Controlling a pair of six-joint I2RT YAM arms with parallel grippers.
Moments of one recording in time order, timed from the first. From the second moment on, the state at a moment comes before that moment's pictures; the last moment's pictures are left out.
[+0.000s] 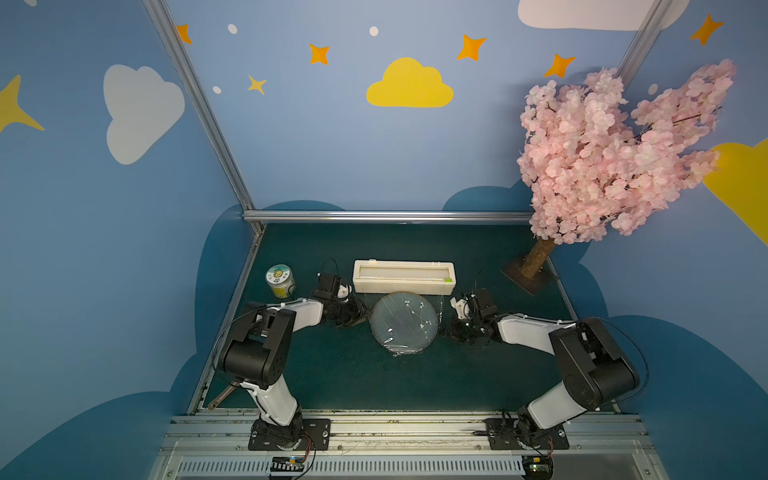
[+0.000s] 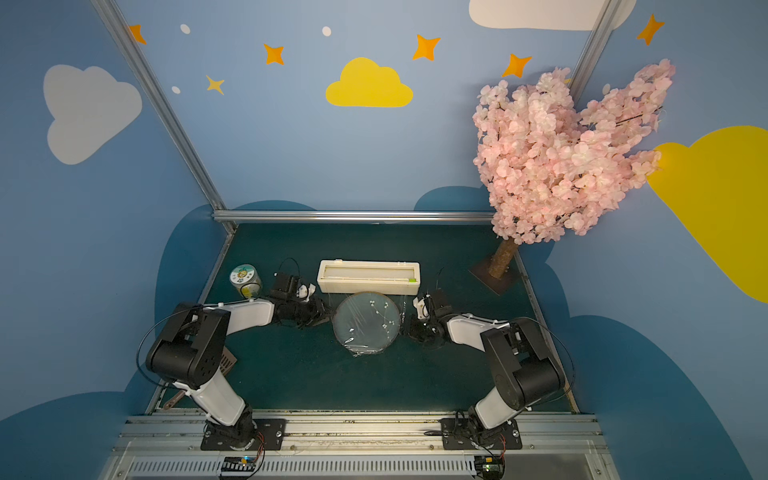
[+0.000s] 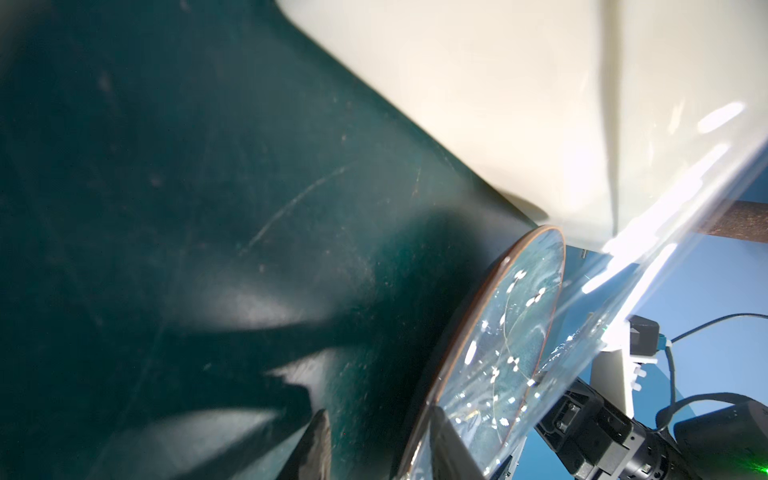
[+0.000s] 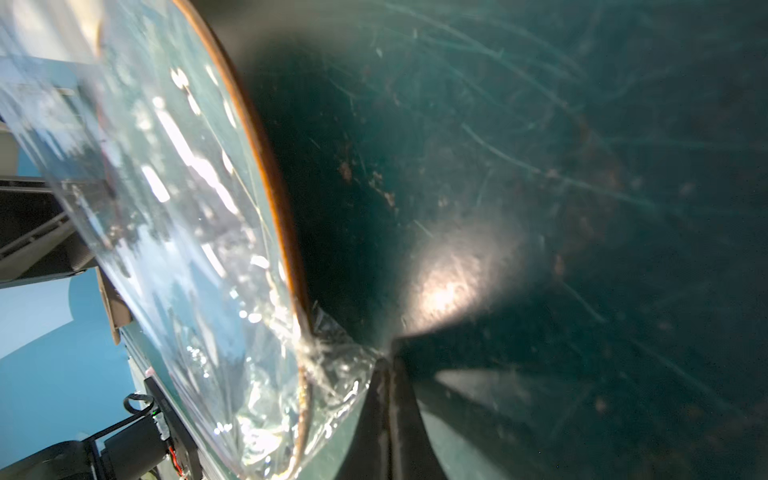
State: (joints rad) left arm -0.24 1.72 0.80 -0.10 0.61 -0.76; right arm 0.44 1.59 0.64 -0.11 -0.46 0.61
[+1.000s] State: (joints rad) left arm -0.17 1.53 0.84 -0.24 0.50 -0.72; right arm 0.35 1.39 0.69 -0.33 -0.31 0.62
